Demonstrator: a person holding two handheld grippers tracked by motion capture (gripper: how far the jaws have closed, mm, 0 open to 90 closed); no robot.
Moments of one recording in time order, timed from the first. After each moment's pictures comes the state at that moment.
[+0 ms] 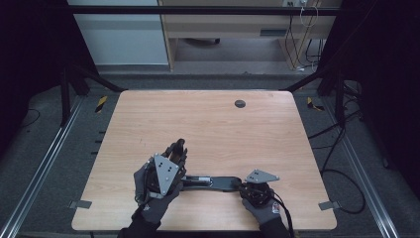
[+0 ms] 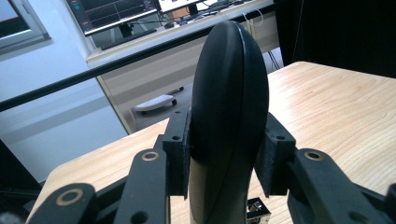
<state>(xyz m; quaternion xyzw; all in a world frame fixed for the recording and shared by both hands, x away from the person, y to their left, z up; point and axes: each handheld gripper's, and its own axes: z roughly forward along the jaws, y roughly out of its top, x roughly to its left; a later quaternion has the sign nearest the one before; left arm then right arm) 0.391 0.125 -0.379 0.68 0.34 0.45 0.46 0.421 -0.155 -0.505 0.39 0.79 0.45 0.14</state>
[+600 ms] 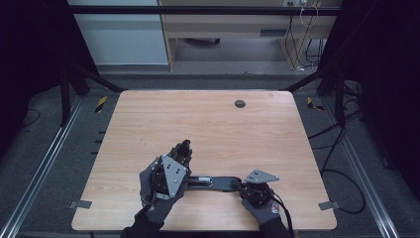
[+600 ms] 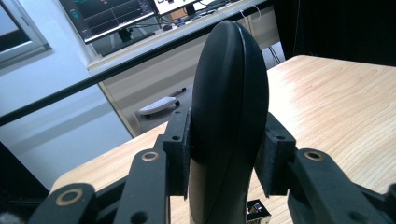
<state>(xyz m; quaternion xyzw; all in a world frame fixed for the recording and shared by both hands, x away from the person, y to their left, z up) 0.390 0.112 -0.382 0.69 0.32 0.46 0.45 0.421 -0.154 -0.505 0.39 0.79 0.45 0.14</state>
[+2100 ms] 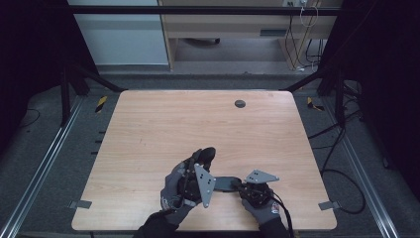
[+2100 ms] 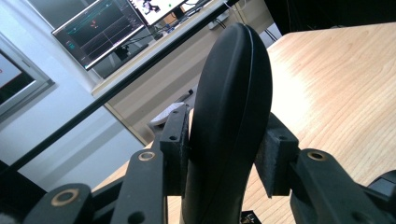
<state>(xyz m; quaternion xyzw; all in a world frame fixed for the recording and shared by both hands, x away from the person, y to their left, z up) 0.387 0.059 -0.407 0.73 0.24 0.52 0.38 0.421 -0.154 -0.505 0.38 0.79 0.45 0.14</state>
